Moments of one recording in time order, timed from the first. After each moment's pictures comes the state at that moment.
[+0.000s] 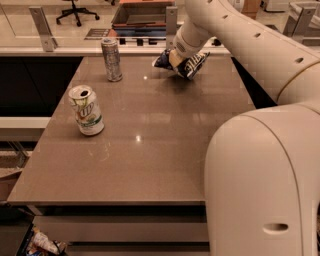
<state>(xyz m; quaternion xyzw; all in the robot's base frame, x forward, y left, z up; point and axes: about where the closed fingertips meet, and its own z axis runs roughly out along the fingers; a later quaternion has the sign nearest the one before) 0.809 -0.070 0.870 -0.39 0.87 0.00 0.32</state>
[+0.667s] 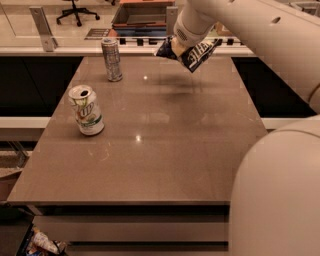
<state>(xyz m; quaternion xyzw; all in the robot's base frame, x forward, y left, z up) 0.768 -0.072 0.929 -0.37 0.87 -0.04 0.34</state>
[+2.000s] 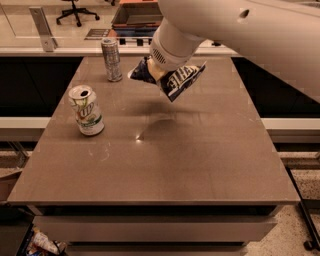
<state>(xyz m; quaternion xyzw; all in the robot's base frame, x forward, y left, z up) 0.626 -0.007 0.936 -0.37 0.87 0.00 0.32</state>
